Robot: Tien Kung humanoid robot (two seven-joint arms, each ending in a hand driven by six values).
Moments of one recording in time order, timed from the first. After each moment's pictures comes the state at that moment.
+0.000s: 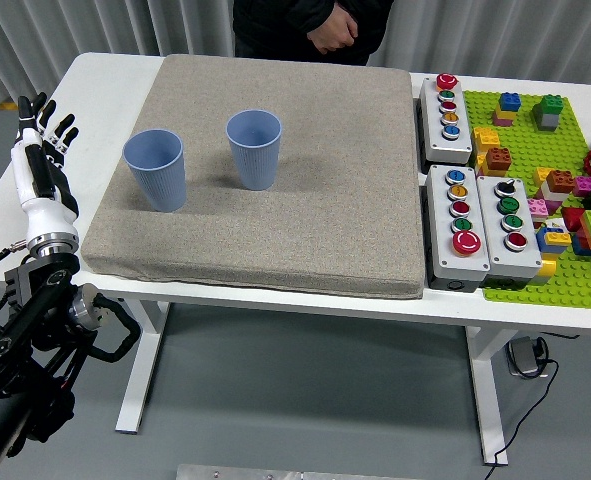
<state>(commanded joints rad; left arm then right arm) -0.27 0.11 -1.32 -1.21 0.78 0.42 -0.49 0.12 -0.07 1.84 0.20 -1.82 -0.06 -0.21</state>
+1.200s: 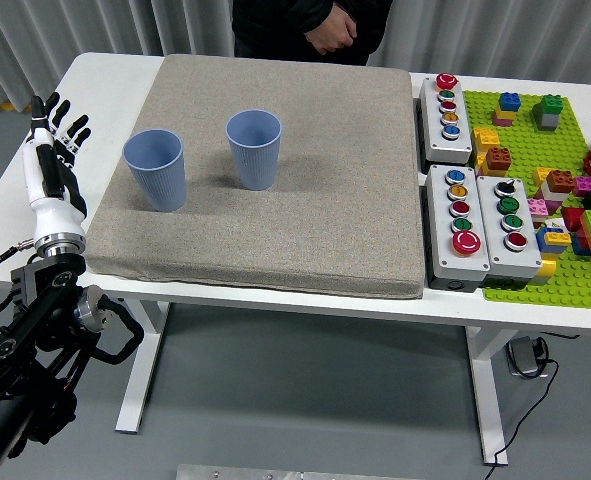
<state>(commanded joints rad) -0.27 0.11 -1.30 -1.23 0.79 0.41 -0.48 0.13 -0.07 1.85 0.20 -1.84 -0.06 -0.21</state>
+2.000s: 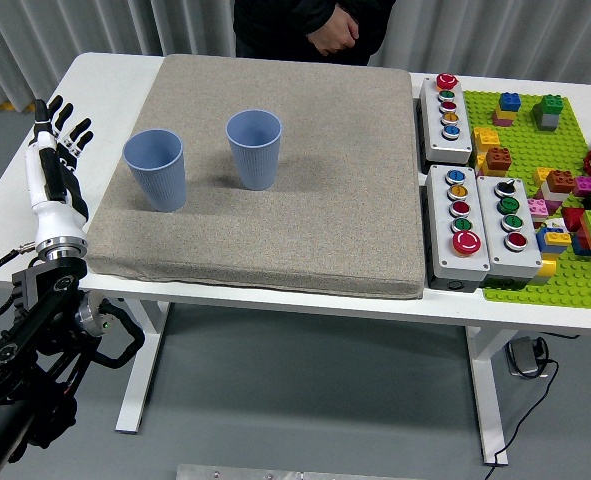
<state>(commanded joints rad) -0.25 0.11 -1.30 -1.24 0.81 0.42 -0.47 0.12 -0.07 1.85 0.20 -1.83 -0.06 -0.21</state>
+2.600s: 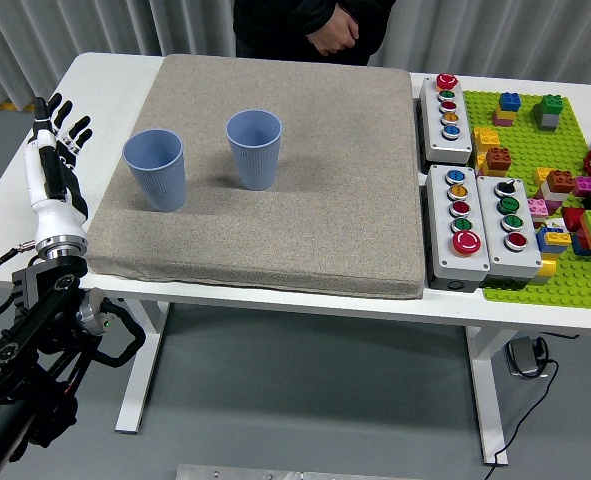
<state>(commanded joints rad) -0.25 0.11 -1.30 -1.25 0.82 0.43 -0.47 0.12 -0.07 1.85 0.20 -1.84 -0.06 -0.21</state>
